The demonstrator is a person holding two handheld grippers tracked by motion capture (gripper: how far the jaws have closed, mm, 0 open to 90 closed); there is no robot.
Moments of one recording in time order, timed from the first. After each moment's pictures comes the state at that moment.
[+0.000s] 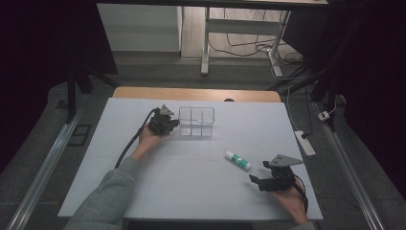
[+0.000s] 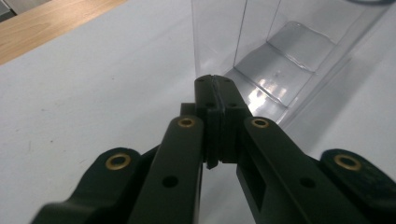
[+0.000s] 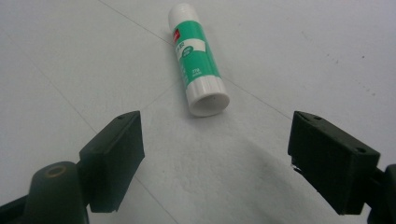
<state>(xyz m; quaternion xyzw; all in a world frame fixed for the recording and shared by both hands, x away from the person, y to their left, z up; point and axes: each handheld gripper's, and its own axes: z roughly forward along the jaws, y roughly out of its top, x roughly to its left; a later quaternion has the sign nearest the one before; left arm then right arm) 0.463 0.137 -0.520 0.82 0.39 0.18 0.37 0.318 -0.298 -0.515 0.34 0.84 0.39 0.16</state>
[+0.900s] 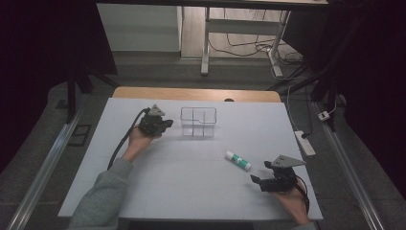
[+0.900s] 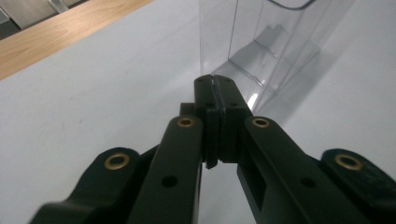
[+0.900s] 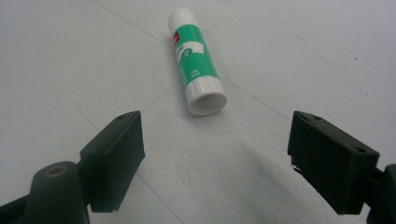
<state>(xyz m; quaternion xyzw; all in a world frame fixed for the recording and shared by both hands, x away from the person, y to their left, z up) 0.430 0.171 -0.496 0.82 0.38 0.17 0.39 0.314 -0.302 -0.513 0.34 0.83 0.40 0.16</state>
